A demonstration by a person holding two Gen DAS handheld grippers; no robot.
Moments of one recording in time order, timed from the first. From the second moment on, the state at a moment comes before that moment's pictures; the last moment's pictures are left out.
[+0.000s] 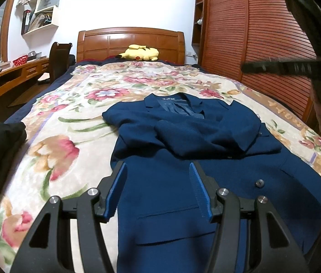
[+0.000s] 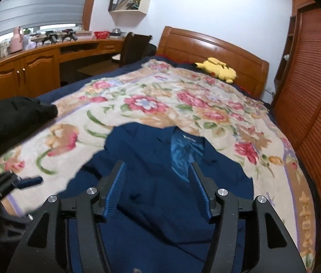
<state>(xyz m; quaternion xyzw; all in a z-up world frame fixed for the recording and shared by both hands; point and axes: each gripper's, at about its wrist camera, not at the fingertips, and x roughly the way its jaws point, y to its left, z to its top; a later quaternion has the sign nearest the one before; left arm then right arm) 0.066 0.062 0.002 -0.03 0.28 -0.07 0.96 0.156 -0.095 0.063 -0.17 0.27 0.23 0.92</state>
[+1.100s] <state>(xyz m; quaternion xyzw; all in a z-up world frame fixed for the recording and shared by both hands) 0.090 0.033 -0.021 0.03 0.33 -0.05 0.94 0.189 -0.176 -0.101 -0.09 0.39 0.17 0.90</state>
